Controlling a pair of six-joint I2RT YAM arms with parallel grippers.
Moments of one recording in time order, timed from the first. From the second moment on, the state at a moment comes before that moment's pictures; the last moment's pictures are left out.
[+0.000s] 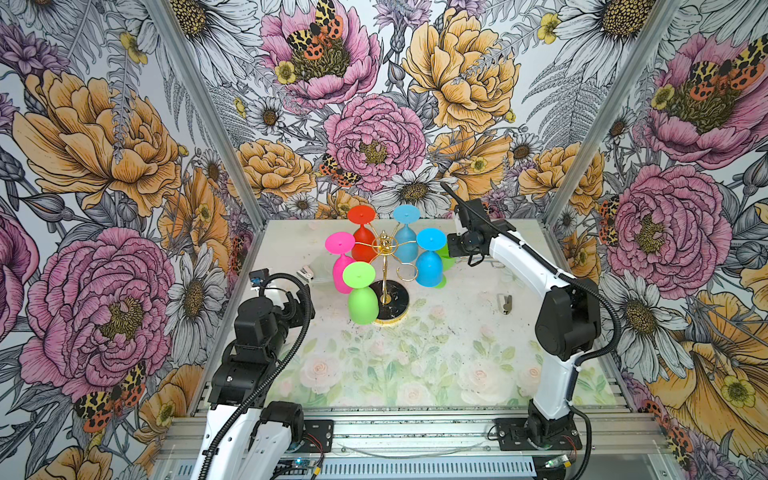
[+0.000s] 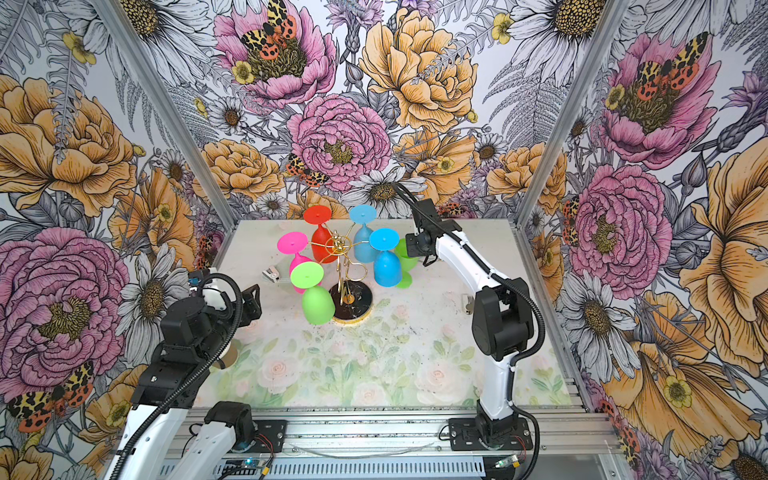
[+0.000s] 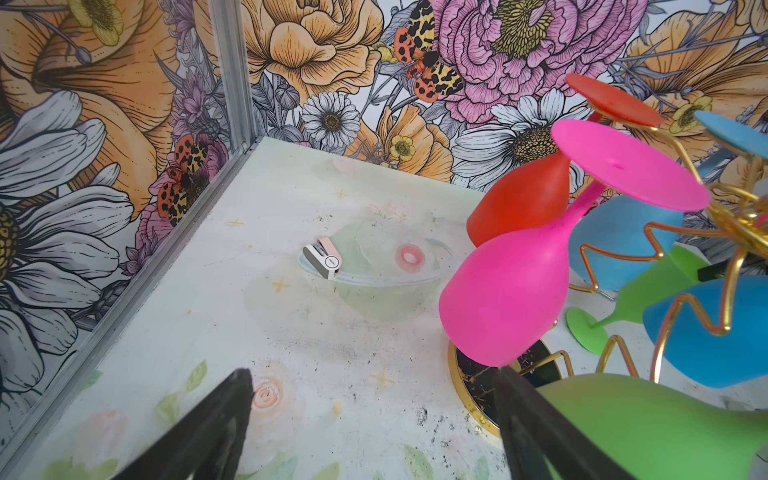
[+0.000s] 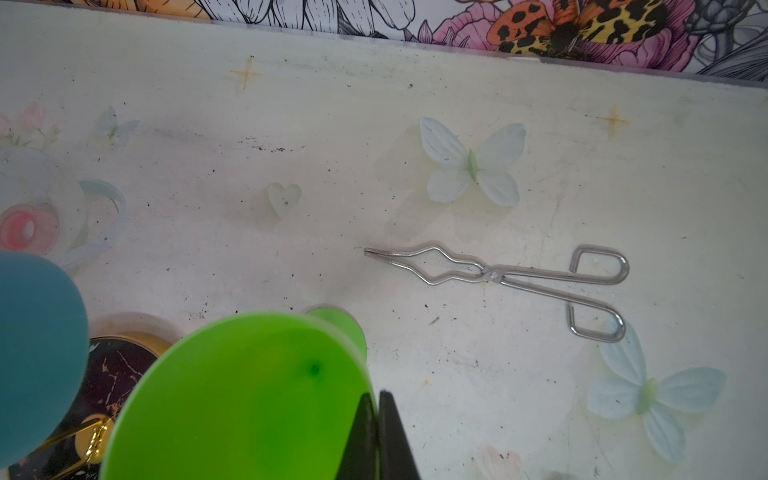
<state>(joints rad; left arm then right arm) -0.12 0.55 0.74 -0.55 -0.15 -0.27 0.33 1.93 1.74 -0.77 0.06 0.16</state>
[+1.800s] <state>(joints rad) -0.09 0.55 0.73 -0.54 -0.09 -0.29 0.25 1.42 1.37 -0.42 -0.58 0.56</state>
